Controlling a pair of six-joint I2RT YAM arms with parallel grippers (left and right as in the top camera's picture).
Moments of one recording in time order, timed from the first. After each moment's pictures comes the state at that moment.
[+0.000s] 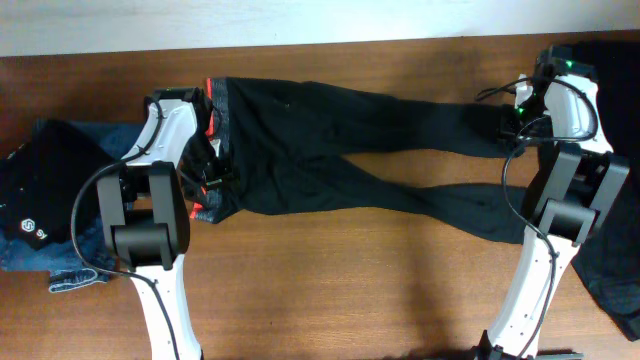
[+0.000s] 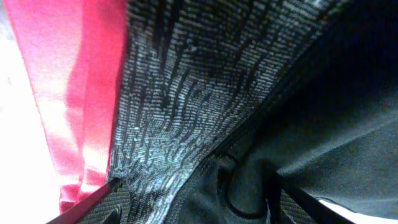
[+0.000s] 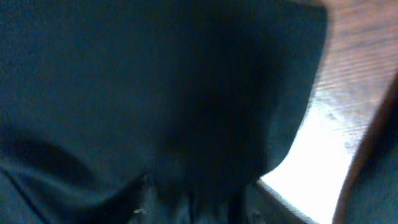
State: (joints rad) left arm -0.02 2.35 1.84 -1.38 0.14 -0.20; right arm -0.33 2.51 2.18 -1.17 -0.04 -0.09
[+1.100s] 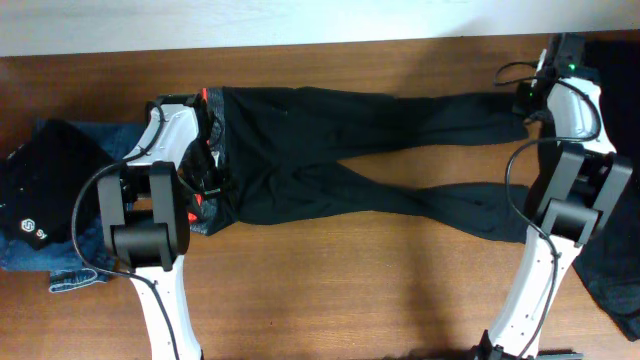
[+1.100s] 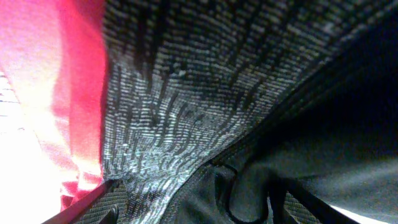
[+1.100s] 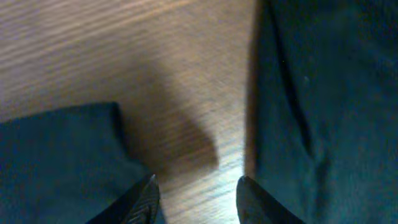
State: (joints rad) left arm -0.02 2.34 1.79 -1.43 0.09 -0.20; right arm -0.35 2.51 2.16 -0.81 0.12 -0.02
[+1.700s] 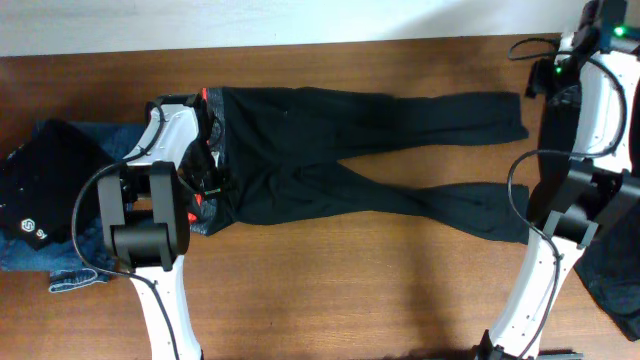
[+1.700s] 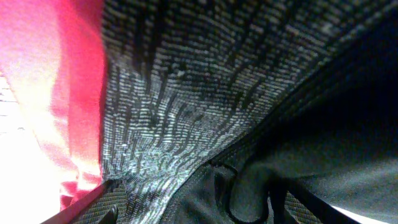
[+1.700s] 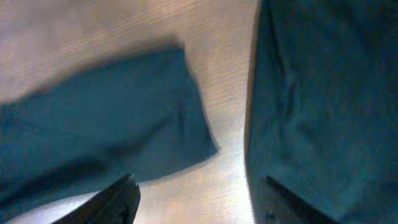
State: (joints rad) left arm -0.02 2.34 1.79 -1.42 0.09 -0.20; right arm -0.36 2.50 2.62 -1.40 -0.04 -0.03
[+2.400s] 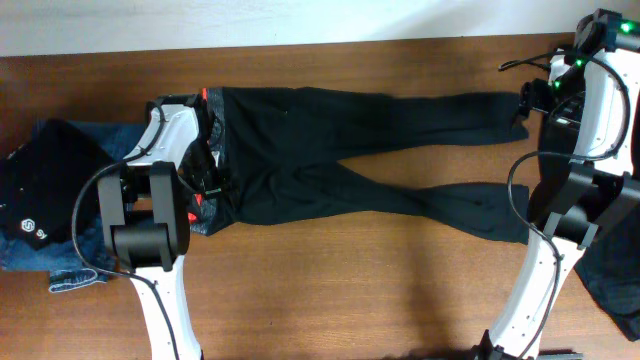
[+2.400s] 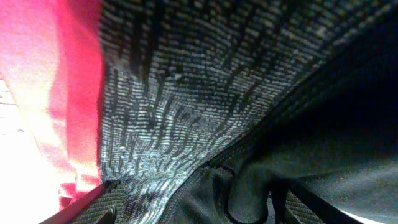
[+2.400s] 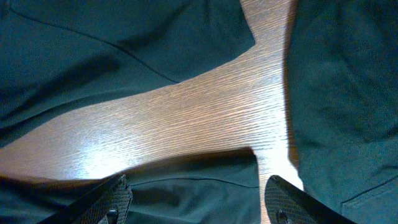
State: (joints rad) left arm -0.02 2.34 1.78 -1.41 0.09 -0.20; right arm -0.36 2.49 2.63 -1.69 -0.11 -0.02
